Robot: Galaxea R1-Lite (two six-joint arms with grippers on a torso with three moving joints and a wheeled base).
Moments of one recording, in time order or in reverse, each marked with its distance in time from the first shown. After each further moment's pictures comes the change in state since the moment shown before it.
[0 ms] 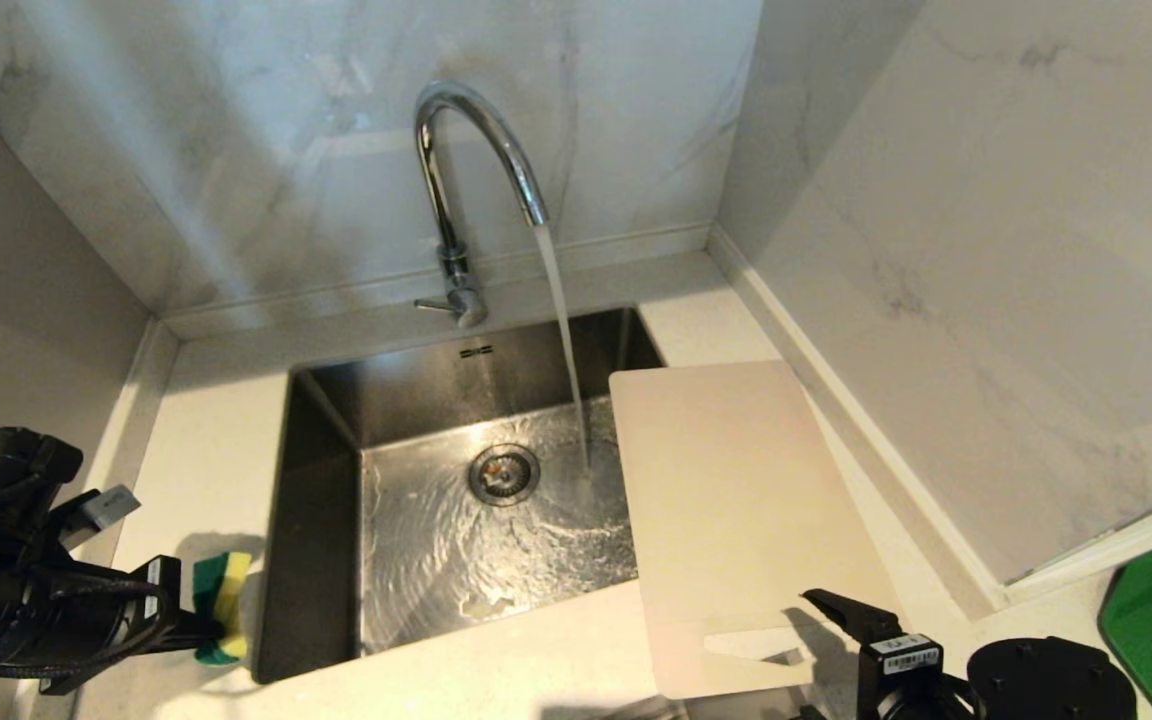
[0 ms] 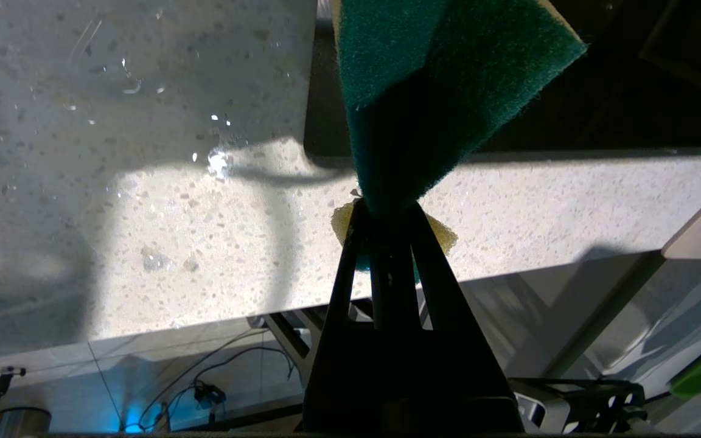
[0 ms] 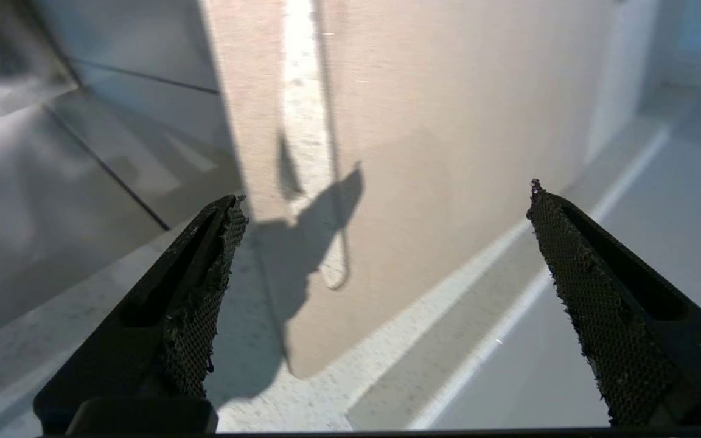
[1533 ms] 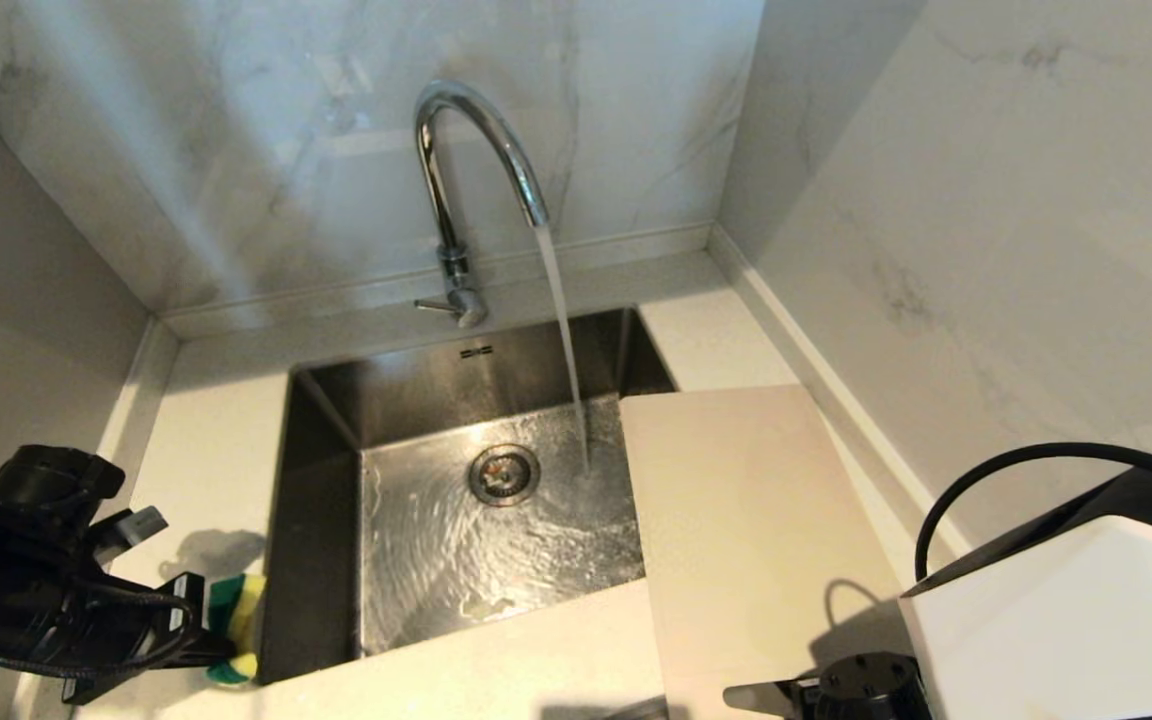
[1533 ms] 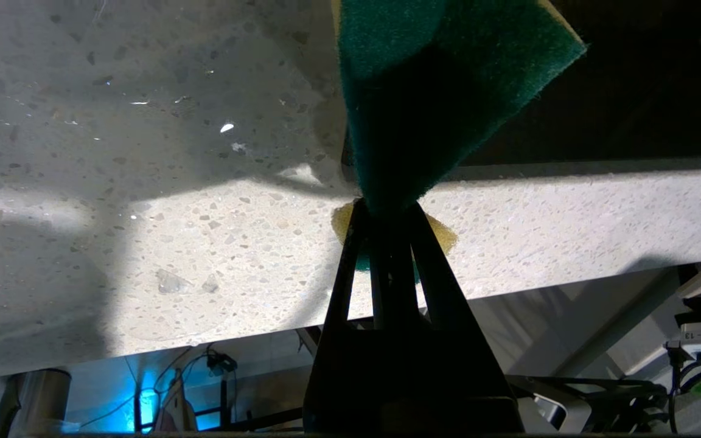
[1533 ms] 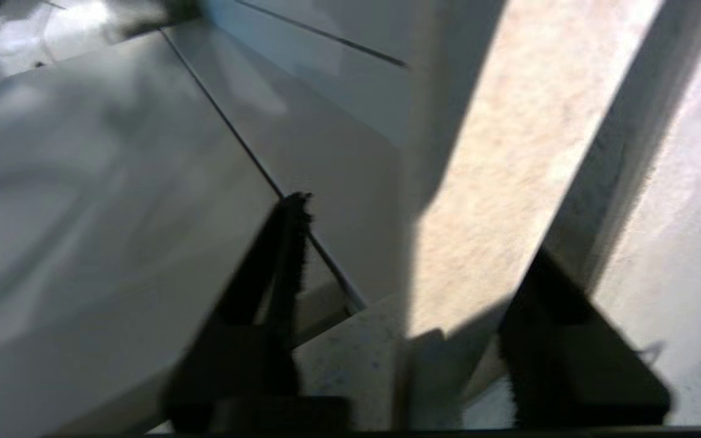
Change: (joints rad) left arm 0.013 0.115 0.002 -0.027 -0.001 0.032; right arm -0.060 0.625 0.000 -0.343 0.000 -0.005
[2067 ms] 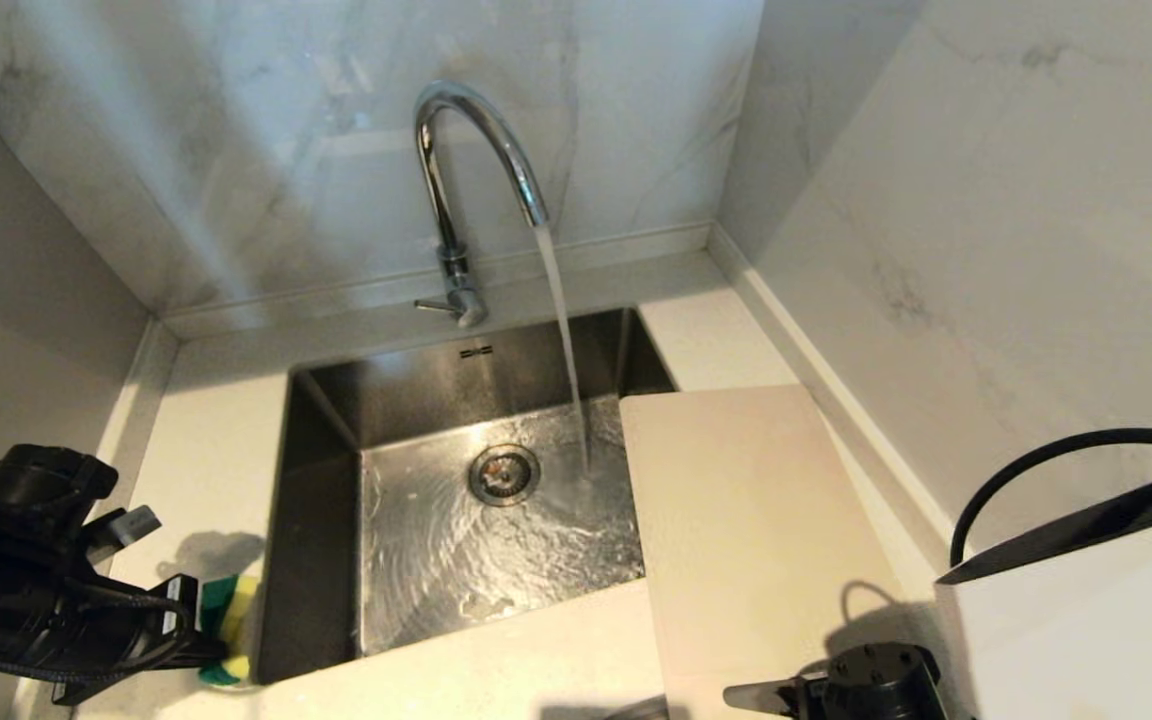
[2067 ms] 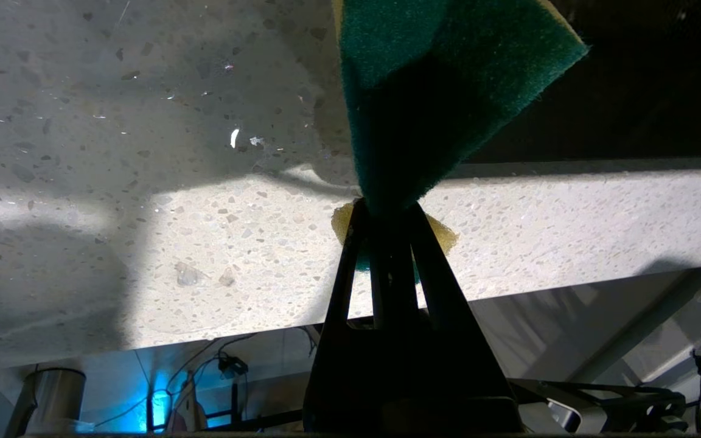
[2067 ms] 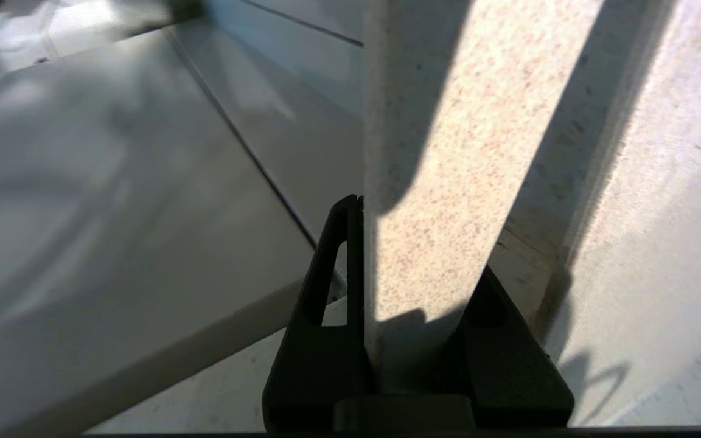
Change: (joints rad) left arm -0.001 -0.013 0.003 0.011 0.027 0.013; right arm -0.033 -0.036 -0.023 0.070 0.024 -0.012
